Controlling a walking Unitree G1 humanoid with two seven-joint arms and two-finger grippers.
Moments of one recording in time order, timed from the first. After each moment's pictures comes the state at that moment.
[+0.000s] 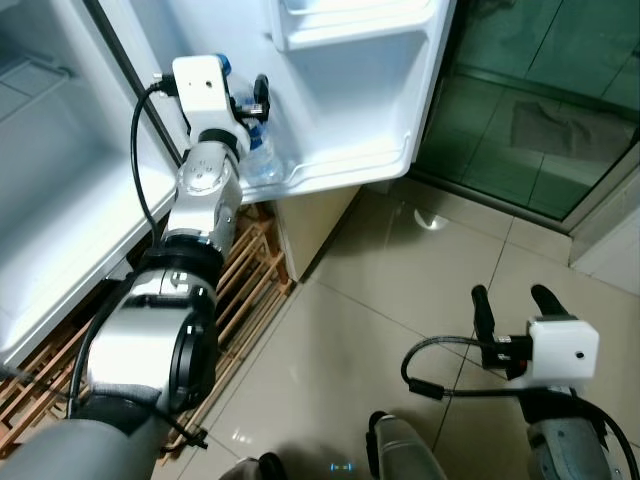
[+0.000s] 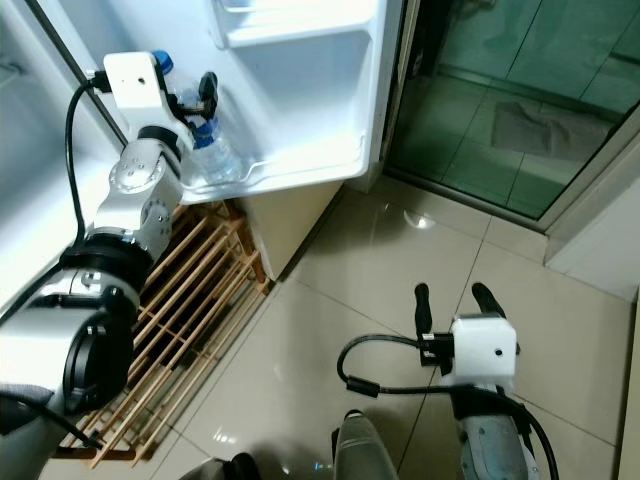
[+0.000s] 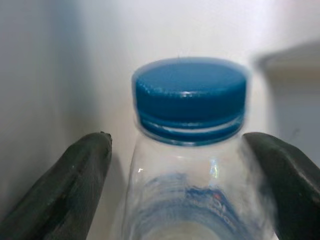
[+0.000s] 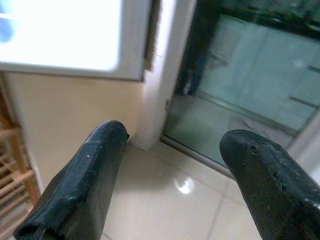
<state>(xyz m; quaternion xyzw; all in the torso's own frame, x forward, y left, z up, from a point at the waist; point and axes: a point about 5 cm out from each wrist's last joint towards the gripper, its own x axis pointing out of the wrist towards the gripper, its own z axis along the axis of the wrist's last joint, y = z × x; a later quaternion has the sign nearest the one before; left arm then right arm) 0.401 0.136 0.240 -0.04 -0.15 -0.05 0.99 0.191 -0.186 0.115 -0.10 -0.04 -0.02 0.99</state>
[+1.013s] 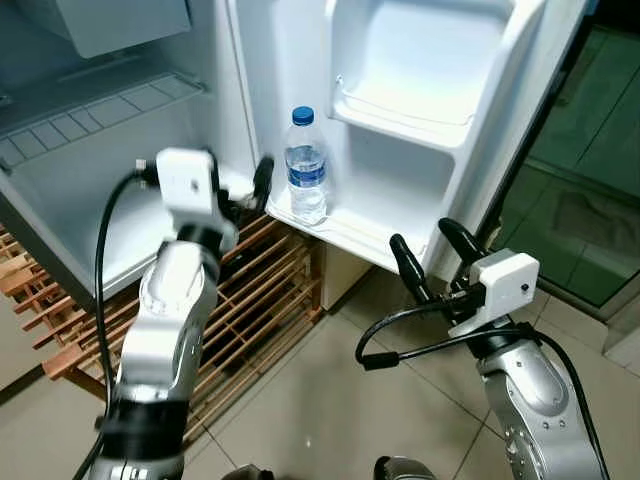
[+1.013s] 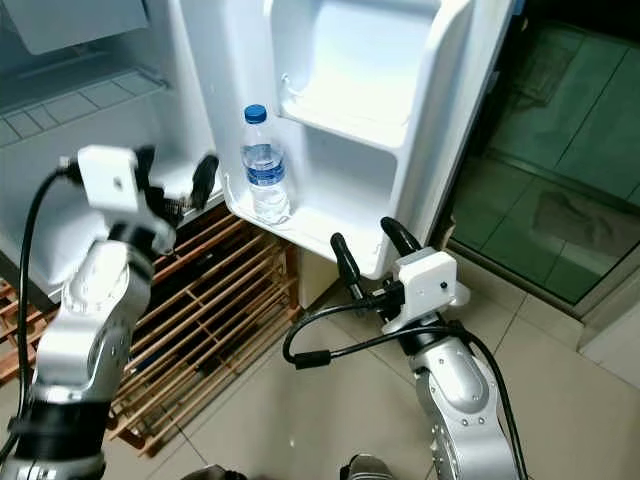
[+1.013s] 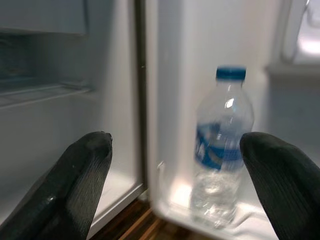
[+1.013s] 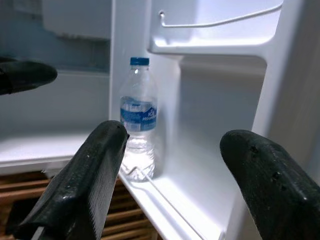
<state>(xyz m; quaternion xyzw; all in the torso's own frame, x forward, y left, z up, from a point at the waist) 0.294 0.155 0.174 0.01 -0.09 -0.06 0.99 0.228 -0.140 0.147 -0.02 -0.12 0.21 0.97</state>
